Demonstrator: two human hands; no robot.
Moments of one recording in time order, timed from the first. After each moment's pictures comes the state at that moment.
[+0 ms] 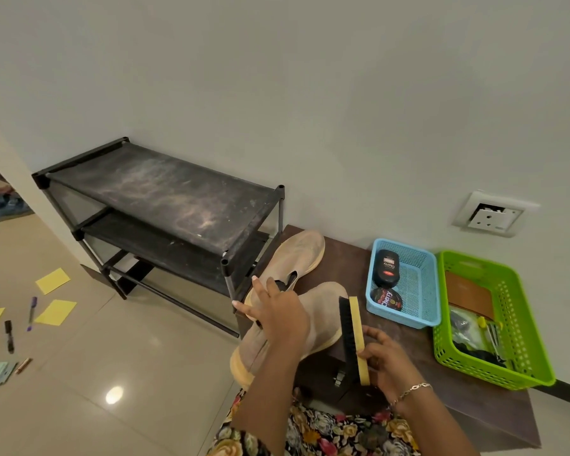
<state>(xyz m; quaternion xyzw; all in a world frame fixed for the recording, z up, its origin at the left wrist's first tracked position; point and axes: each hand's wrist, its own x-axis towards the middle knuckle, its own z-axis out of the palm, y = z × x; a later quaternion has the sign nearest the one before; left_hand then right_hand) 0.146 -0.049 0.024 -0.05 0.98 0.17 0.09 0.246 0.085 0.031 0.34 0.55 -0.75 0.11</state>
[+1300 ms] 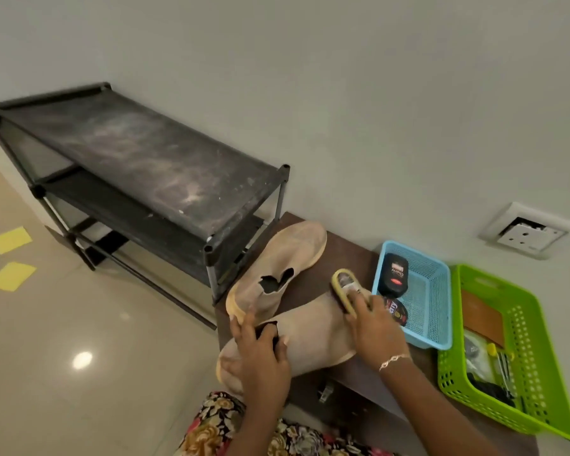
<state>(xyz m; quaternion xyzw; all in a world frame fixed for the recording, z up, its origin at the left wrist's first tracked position) 0.179 -0.062 -0.038 -0.11 0.90 0.41 0.07 0.157 0.113 -0.020 0.09 0.99 -0.06 0.06</state>
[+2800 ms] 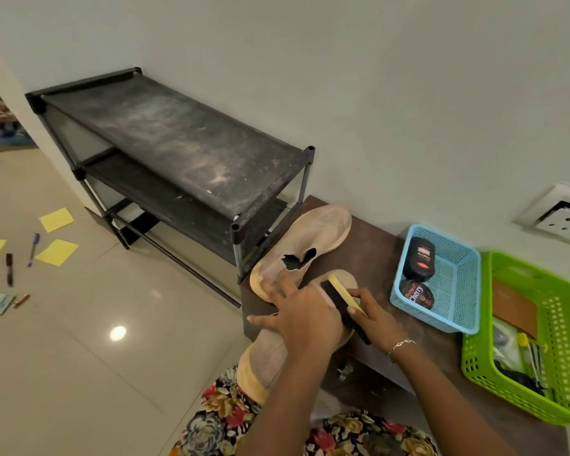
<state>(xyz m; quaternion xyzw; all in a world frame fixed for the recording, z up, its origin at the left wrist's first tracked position) 0.163 -0.044 0.044 -0.11 0.93 0.28 0.21 0.162 0.102 -0.034 0.09 0.89 -0.39 0.19</state>
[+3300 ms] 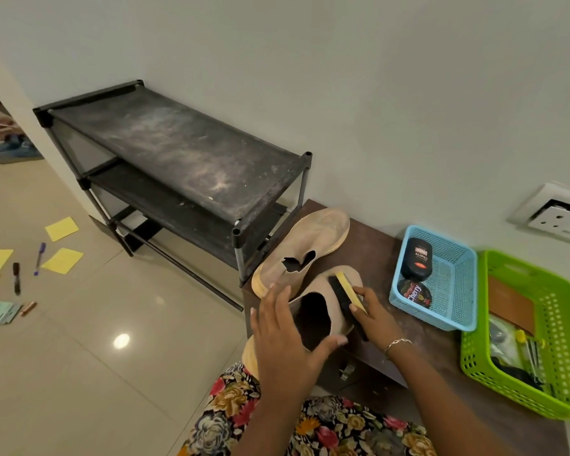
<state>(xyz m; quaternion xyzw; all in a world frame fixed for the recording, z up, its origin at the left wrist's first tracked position) 0.210 -0.078 -0.017 0.01 0.92 0.37 -0.10 0.165 0.098 -0.036 0.14 0.89 -0.41 0.14</state>
